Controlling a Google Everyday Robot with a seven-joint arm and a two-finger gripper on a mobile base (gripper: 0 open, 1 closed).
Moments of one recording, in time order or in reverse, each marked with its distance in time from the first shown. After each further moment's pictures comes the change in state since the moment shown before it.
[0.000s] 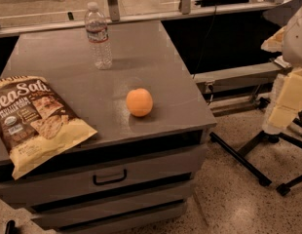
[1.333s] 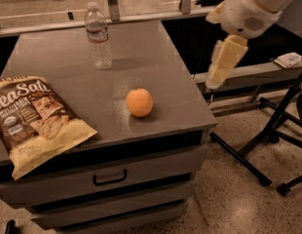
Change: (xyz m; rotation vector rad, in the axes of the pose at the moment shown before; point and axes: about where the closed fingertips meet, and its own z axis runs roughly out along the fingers) arm -0.099 -0.091 0.045 0.042 -0.209 -0.157
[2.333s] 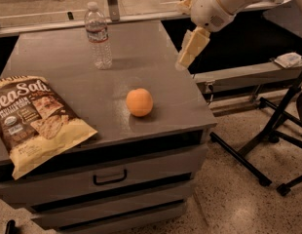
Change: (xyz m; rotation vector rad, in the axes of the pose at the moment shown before) arm -0.053 -0.074 0.062 0.042 -0.275 -0.107
